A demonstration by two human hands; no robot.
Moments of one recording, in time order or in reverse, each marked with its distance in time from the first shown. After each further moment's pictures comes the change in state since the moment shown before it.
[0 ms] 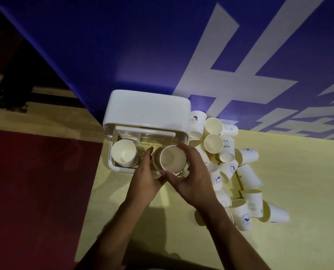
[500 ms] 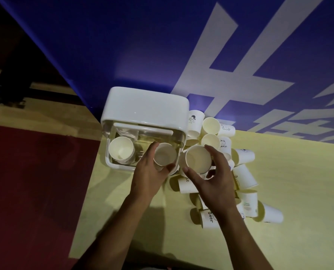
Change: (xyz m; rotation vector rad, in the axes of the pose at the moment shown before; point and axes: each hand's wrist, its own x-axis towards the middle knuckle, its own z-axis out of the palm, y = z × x) left_hand 0.000 0.027 0.012 0.035 0.117 0.056; right_hand -0.022 0.007 -0.043 0.005 0.199 0.203
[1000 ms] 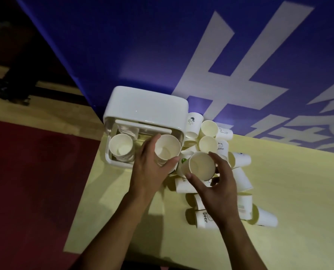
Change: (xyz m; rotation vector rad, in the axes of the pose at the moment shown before) left_hand -0.018 0.039 -0.014 -0.039 0.179 0.147; right_hand -0.017 0.006 -0.020 0.017 0.006 0.004
